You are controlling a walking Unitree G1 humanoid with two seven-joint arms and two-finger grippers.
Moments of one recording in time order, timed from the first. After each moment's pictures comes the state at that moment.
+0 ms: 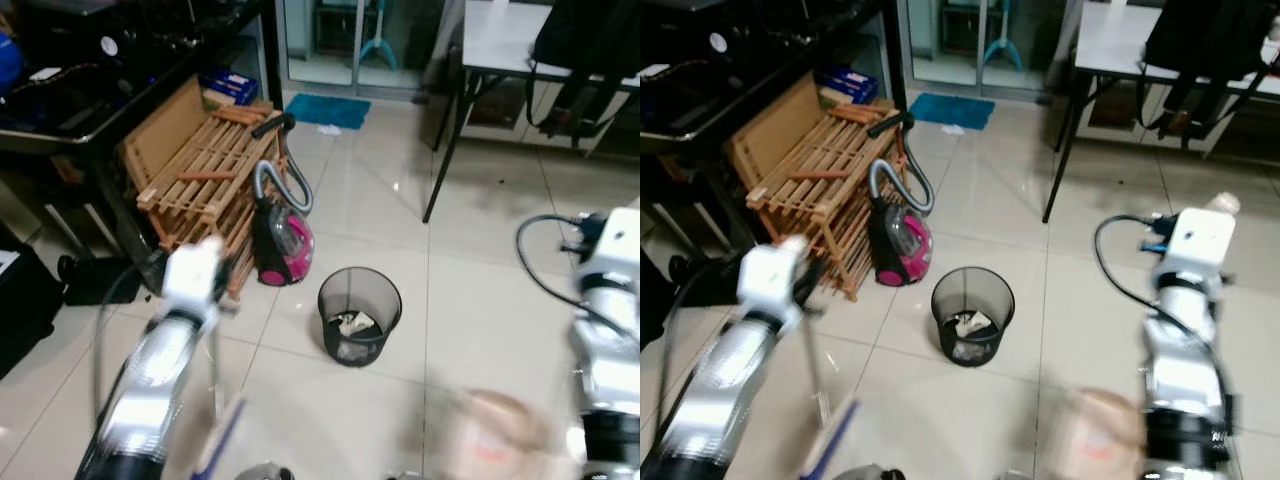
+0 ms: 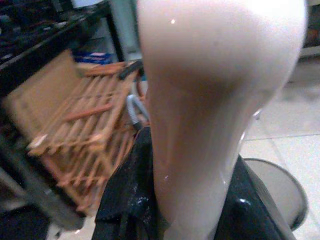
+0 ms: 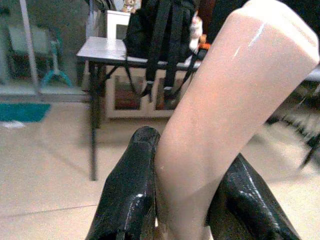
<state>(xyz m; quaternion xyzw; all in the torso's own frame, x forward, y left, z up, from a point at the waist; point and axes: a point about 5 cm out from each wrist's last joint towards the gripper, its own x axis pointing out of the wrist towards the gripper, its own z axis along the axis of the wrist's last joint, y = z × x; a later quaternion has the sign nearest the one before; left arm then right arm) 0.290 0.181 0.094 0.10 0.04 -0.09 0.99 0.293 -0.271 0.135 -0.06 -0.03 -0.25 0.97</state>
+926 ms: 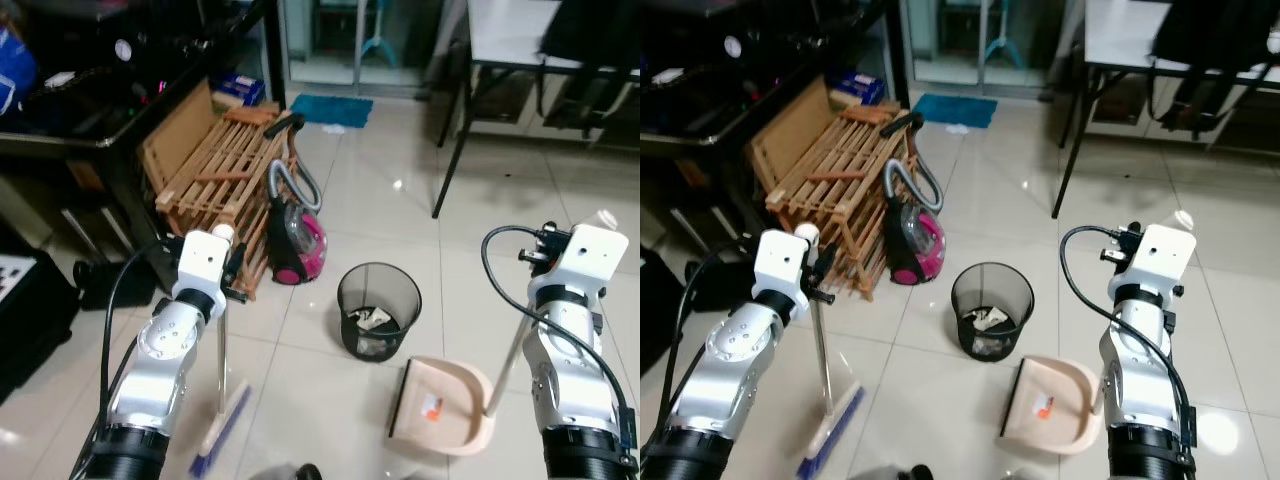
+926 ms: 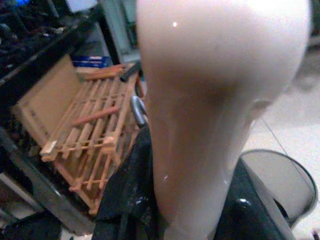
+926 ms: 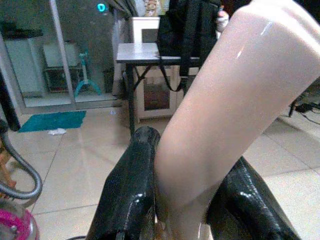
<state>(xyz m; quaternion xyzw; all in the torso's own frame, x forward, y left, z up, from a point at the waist) 0.298 0.173 0.103 0.10 0.04 -0.11 0.99 0.290 -0.246 0.127 -0.03 -0.05 -0.21 0.98</state>
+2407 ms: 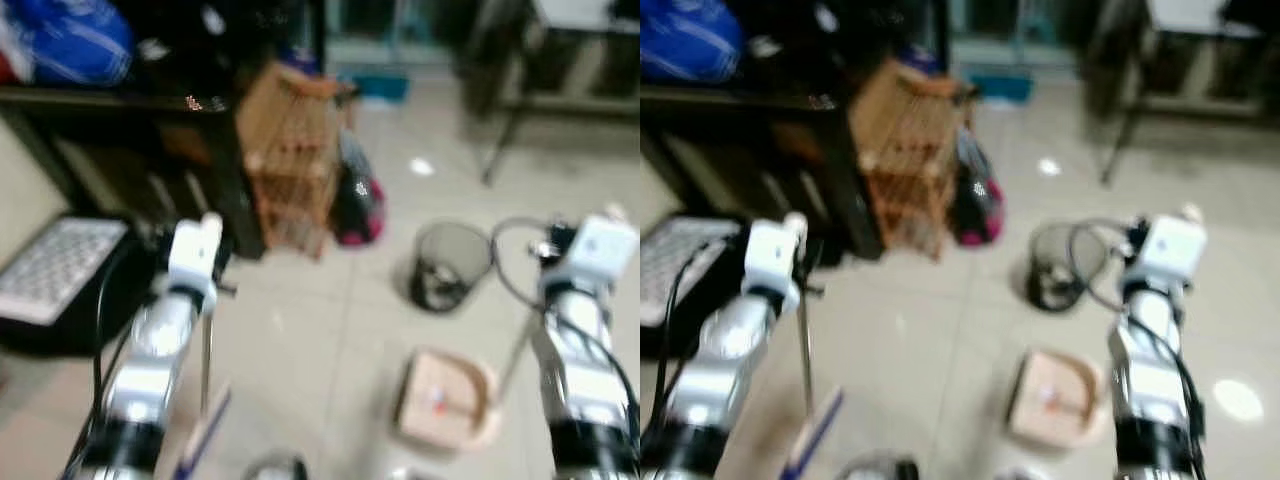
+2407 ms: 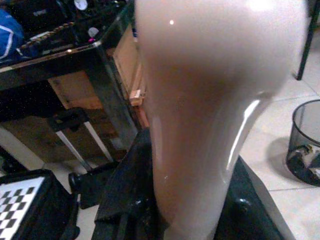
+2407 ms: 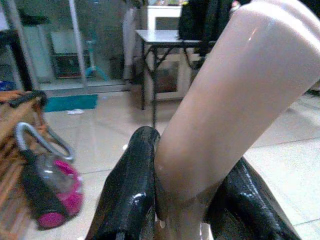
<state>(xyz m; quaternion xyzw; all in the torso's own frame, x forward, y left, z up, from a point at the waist) 0.302 0.193 0.103 0.13 0.05 -0.06 0.99 0.293 -0.251 0.126 -0.03 -0.04 -0.22 0.97</state>
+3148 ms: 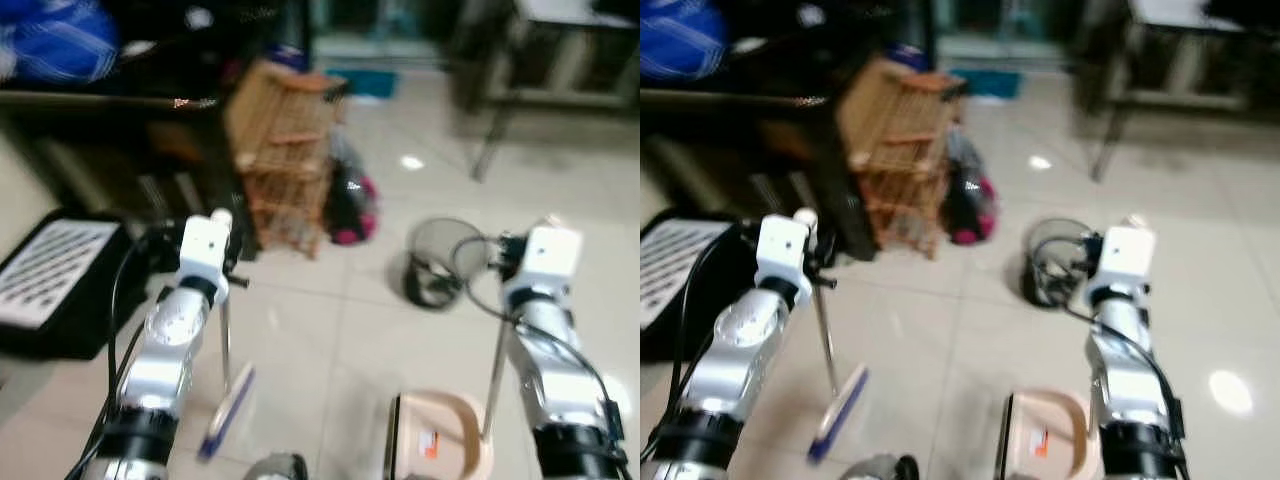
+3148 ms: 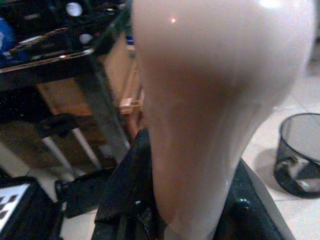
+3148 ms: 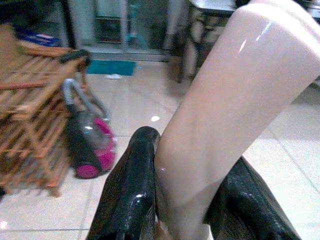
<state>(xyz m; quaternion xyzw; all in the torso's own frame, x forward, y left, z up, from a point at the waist) 0.310 0.179 0.107 0.10 0.03 -0.08 0.99 0.297 -0.217 0.106 -0.05 0.02 -0.12 0.99</state>
